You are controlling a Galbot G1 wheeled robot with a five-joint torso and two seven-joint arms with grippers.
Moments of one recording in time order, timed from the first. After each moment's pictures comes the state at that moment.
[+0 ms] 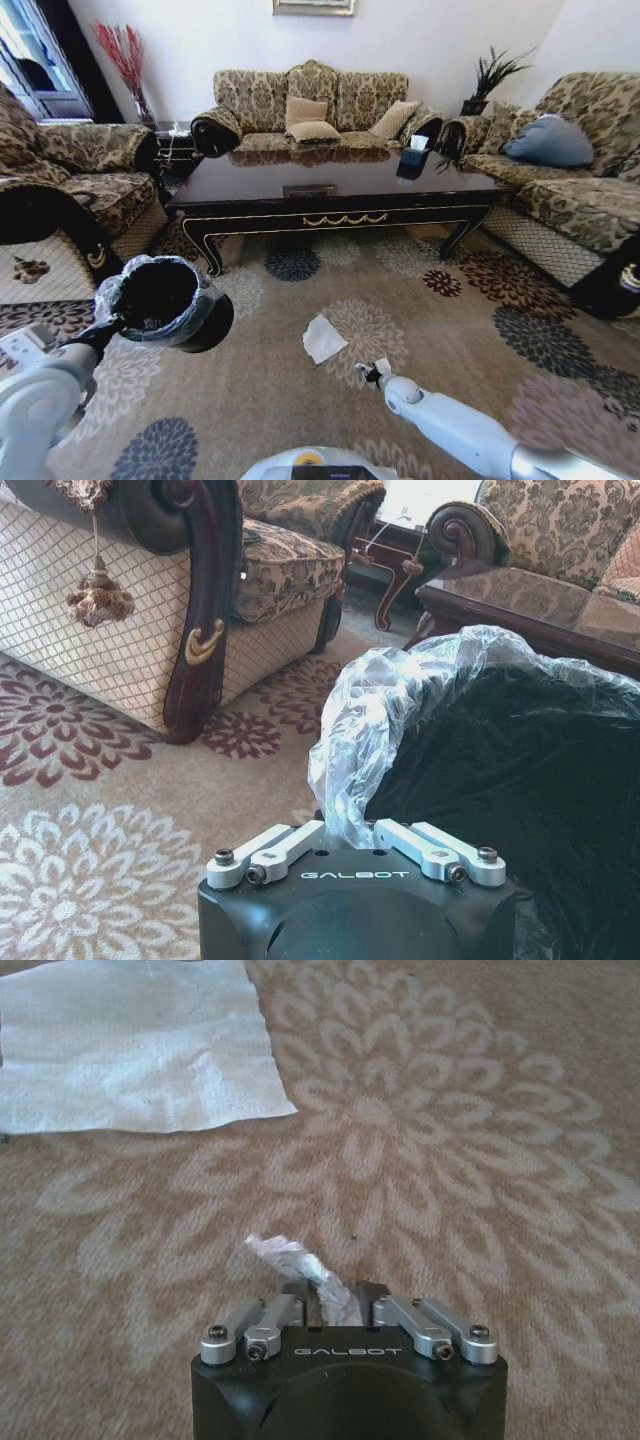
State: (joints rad) left arm 1.50 -1.11 -1.15 -2.31 -1.22 0.74 -0.65; right arm -0.82 0.87 -0.54 1.29 0.85 -0.28 0.37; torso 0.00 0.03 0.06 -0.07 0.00
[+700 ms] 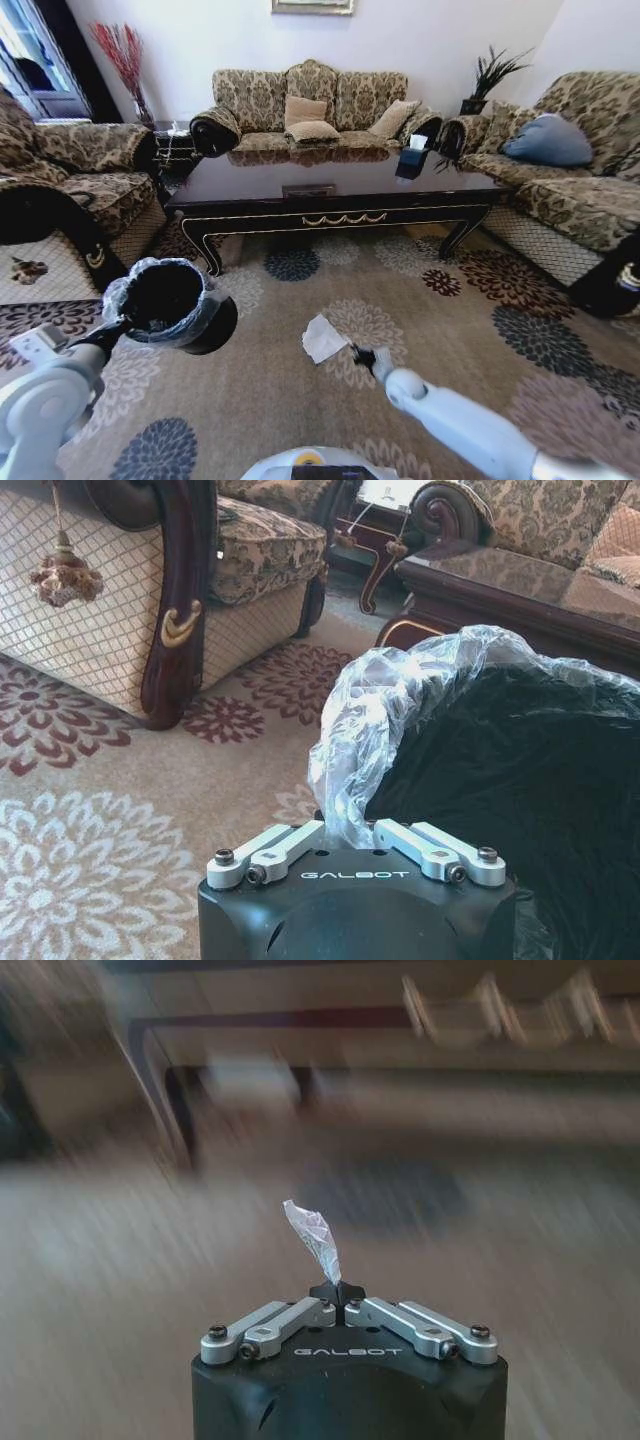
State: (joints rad) left arm 1.49 -1.12 -1.09 -2.31 -1.19 0.74 -0.64; right arm -0.67 0.80 -0.47 1.67 0.88 -0.04 0.21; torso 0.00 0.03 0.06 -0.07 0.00
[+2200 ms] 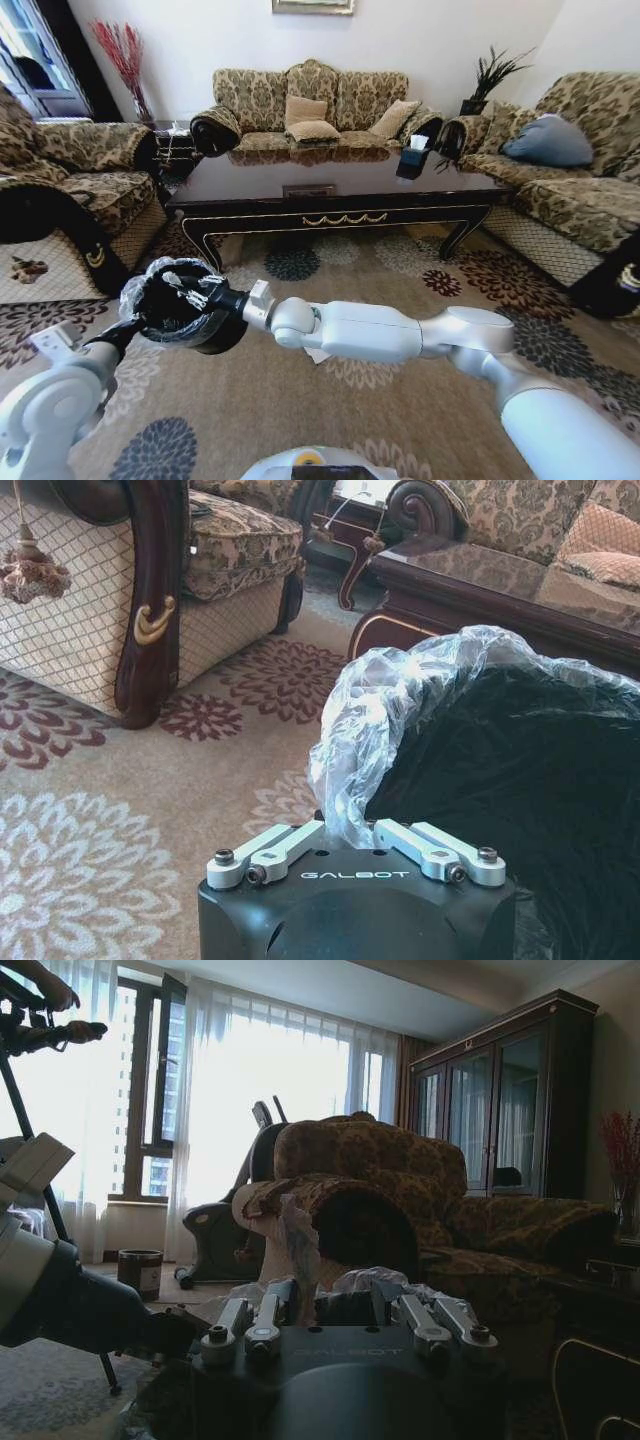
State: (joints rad) left arm 1.49 -1.12 -1.07 -2.33 -1.20 0.74 -0.63; right arm -0.01 1.26 -1.00 1.70 0.96 0.14 0.15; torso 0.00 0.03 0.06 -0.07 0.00
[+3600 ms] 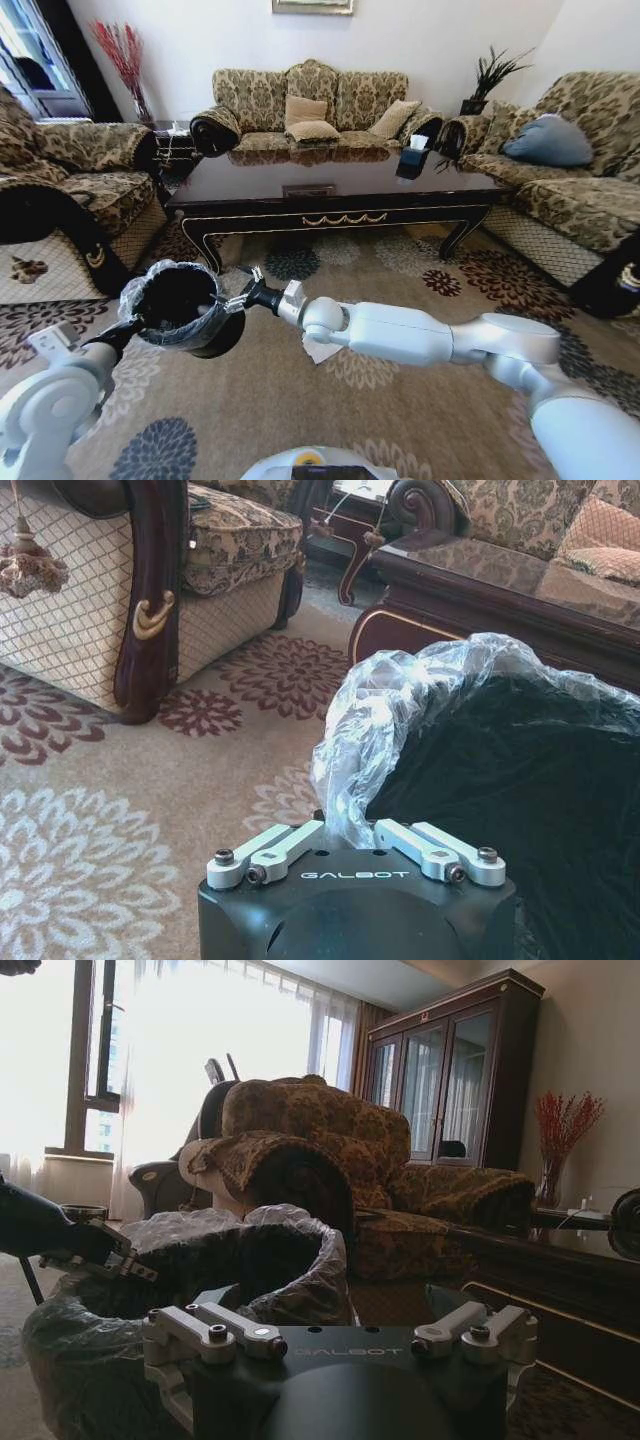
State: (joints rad) left arm 1.49 -1.12 -1.07 -2.32 -1.20 0.74 -0.63; right arm -0.03 1.09 -1.00 1.73 0.93 0.12 0.16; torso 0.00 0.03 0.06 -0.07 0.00
